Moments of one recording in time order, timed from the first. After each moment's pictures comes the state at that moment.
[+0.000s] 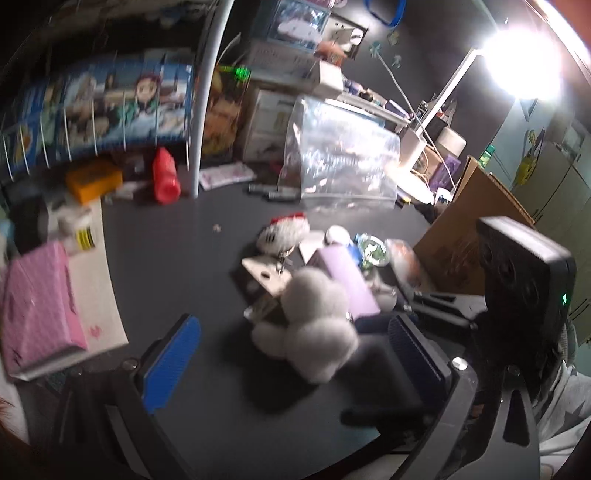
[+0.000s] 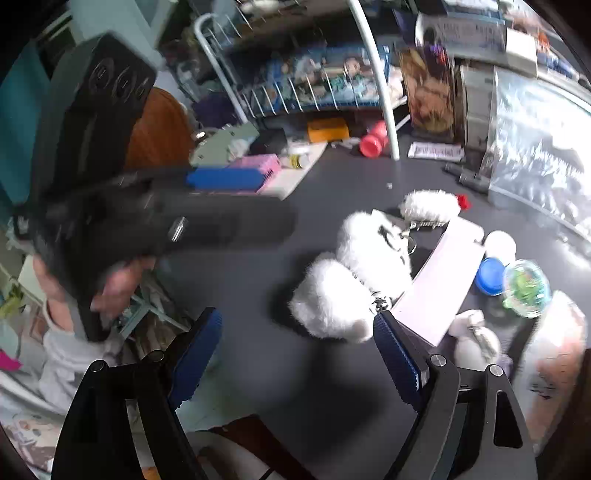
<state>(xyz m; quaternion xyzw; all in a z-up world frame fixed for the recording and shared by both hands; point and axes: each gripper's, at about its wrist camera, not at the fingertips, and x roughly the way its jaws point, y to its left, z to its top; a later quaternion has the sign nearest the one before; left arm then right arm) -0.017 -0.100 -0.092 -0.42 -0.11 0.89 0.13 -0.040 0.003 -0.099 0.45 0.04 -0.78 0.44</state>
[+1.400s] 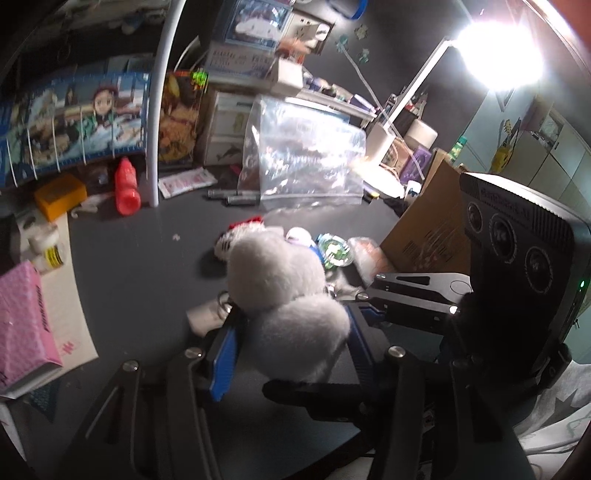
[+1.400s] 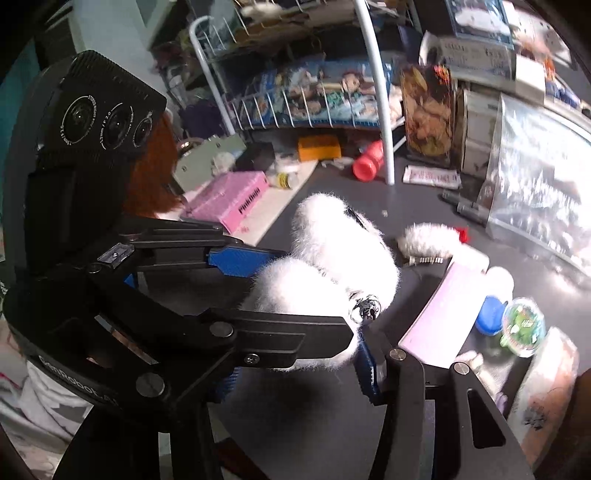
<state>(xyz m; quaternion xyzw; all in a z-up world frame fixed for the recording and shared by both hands) -0.022 -0.076 -0.069 -0.41 -0.11 0.89 0.18 -0.039 -0.015 -0.085 0.40 0.06 -0.81 0.43</state>
